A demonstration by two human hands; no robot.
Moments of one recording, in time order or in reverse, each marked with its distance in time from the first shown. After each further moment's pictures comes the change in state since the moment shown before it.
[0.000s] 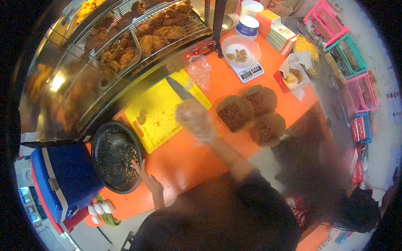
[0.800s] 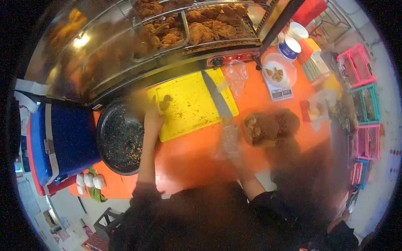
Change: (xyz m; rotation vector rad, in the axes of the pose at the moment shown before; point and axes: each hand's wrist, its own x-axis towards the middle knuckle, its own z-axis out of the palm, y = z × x) left_hand 0.168 -0.054 0.049 0.111 -0.094 -0.151; right_hand -0.040 0.004 0.003 -0.797 -0.616 0.185
